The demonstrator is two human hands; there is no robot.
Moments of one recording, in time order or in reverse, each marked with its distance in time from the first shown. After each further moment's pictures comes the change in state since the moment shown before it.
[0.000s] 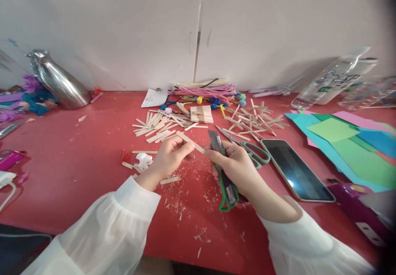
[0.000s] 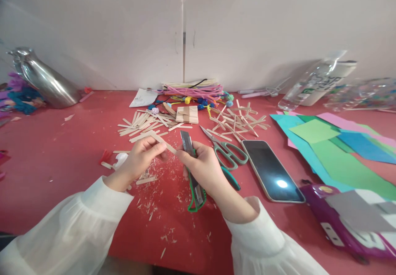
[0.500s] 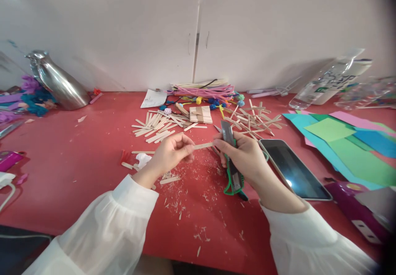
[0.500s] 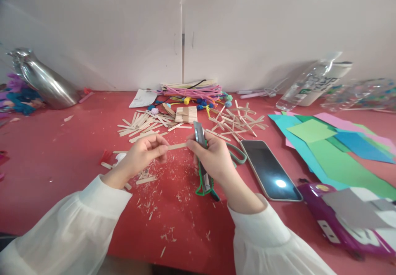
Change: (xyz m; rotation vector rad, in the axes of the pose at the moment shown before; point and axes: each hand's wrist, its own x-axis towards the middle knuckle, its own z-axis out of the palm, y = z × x) left_hand 0.004 0.001 -0.004 0.017 -0.111 -0.072; right_hand 0.013 0.006 -0.022 -0.049 0.112 -0.158
